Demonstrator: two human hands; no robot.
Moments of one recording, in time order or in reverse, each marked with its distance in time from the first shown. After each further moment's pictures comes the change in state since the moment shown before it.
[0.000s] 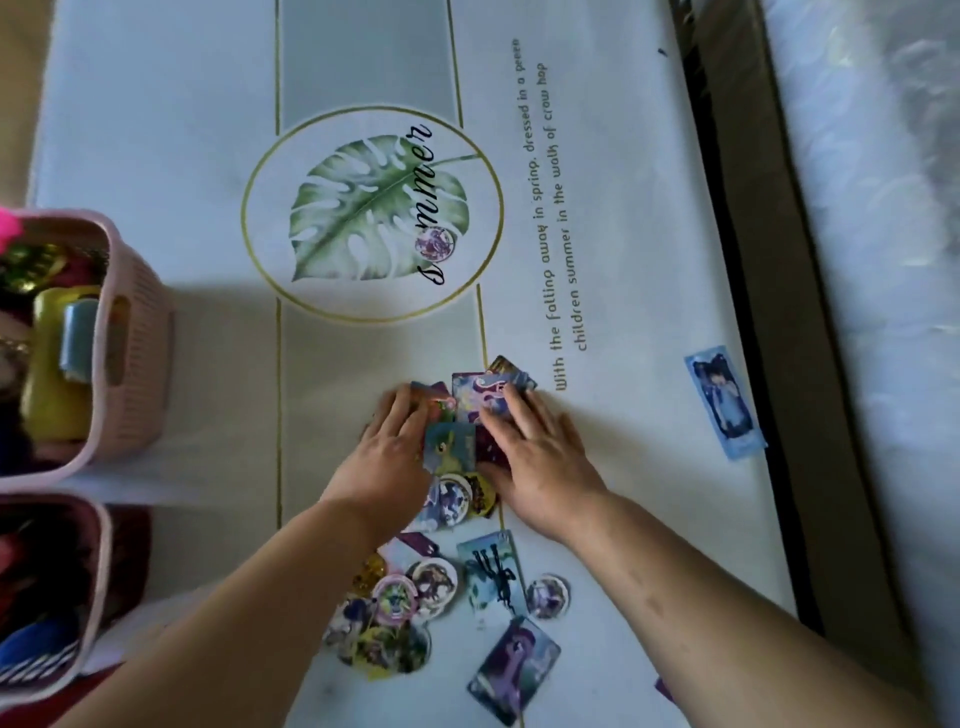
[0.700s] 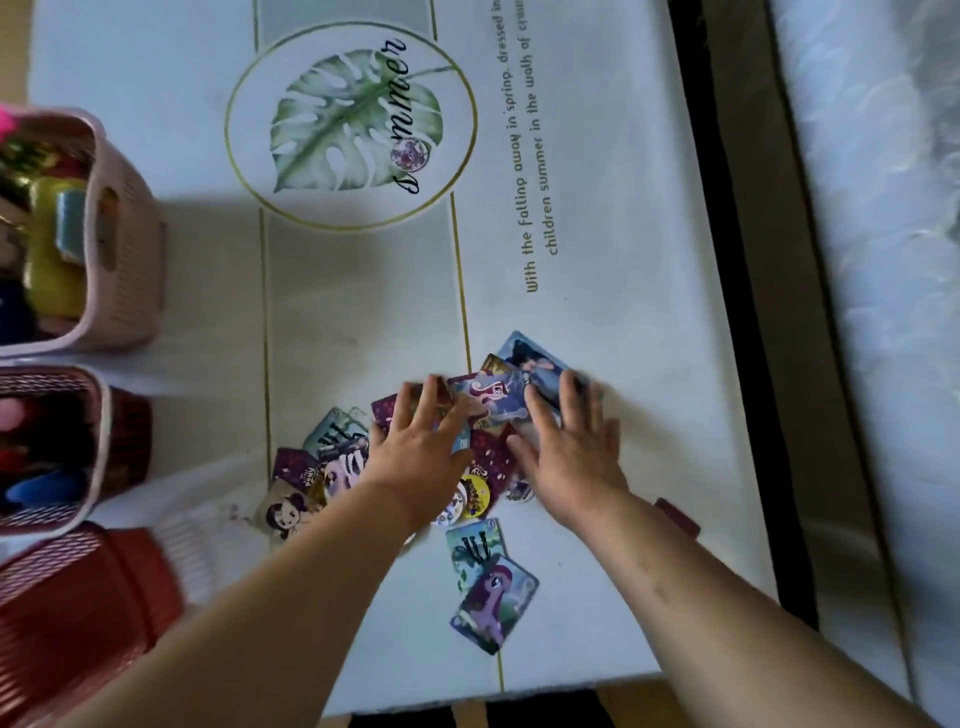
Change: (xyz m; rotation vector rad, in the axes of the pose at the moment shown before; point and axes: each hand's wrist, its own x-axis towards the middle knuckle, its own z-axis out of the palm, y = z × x) left_hand -0.071 0.054 0.072 0.181 -0.153 -0.101; right_hand -0.092 0.030 0.062 0.040 0.045 0.262
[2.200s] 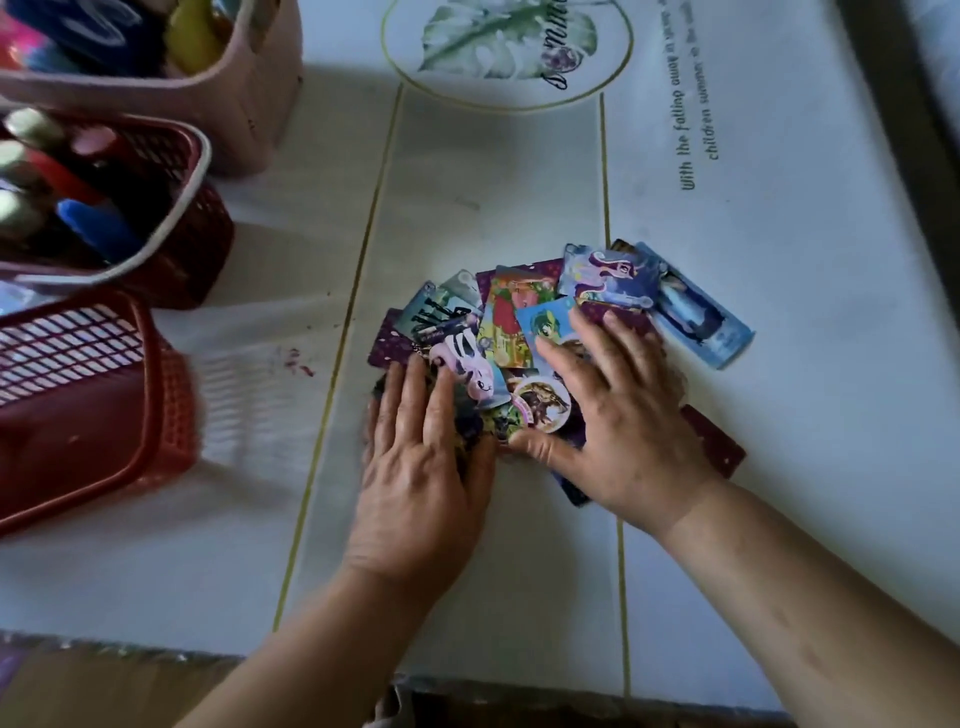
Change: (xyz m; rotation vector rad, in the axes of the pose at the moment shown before) left_hand -0.056 -0.080 0.172 -0.252 0.918 -0.064; right_hand -0.015 -0.040 0.111 -0.191 0.557 -0.550
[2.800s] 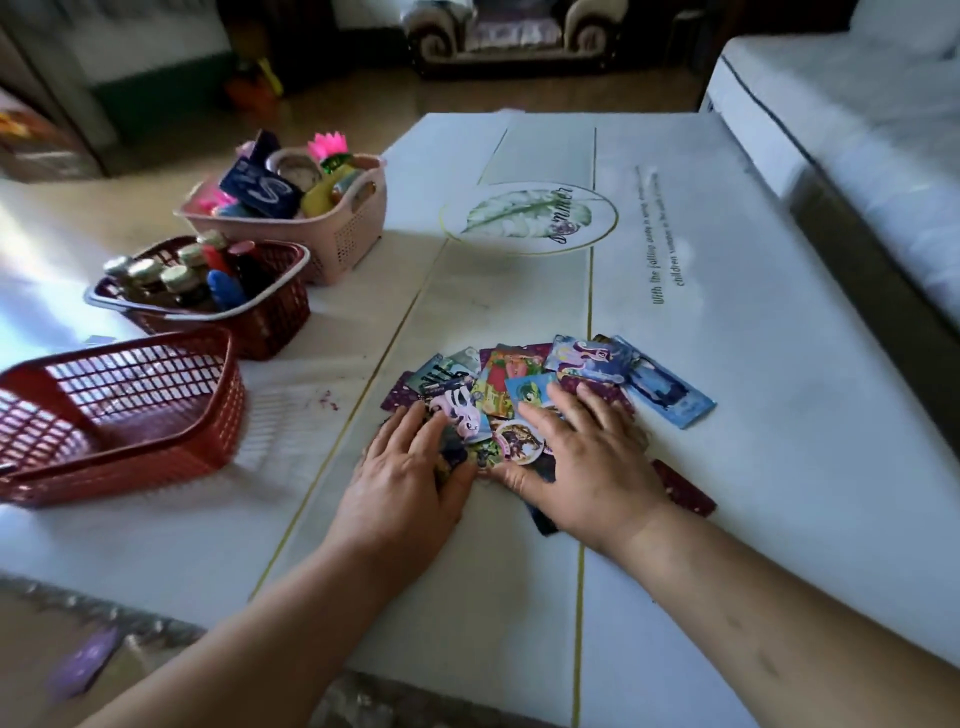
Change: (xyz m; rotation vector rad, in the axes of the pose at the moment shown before) left_hand -0.001 0.010 -0.004 0.115 0.084 -0.003; right_hand -0.006 0.010 0.007 0.106 0.004 -0.036
